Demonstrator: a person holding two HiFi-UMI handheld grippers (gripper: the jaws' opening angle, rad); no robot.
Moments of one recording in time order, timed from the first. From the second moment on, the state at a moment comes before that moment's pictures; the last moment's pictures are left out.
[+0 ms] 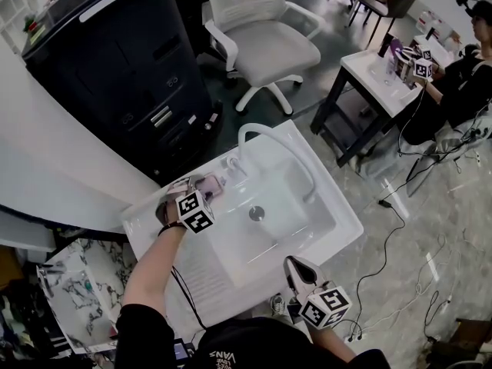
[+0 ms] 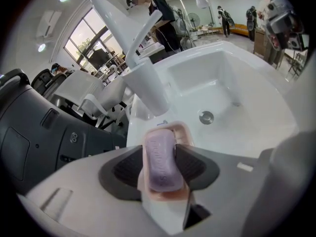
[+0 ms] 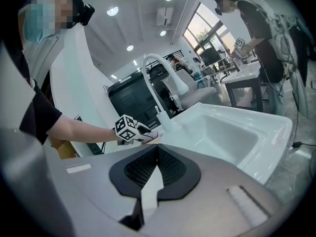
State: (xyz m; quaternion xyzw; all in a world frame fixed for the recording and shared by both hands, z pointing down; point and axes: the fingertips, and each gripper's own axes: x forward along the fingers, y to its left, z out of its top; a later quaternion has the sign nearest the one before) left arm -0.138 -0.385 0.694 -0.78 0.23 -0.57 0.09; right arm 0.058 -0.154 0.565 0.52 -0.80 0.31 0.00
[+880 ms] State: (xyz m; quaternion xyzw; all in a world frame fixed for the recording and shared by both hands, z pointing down) left arm -0.133 -0.363 0.642 -0.80 0.28 -0.52 0.10; right arm 0.050 -0.140 0.558 0.49 -0.82 0.30 -0.01
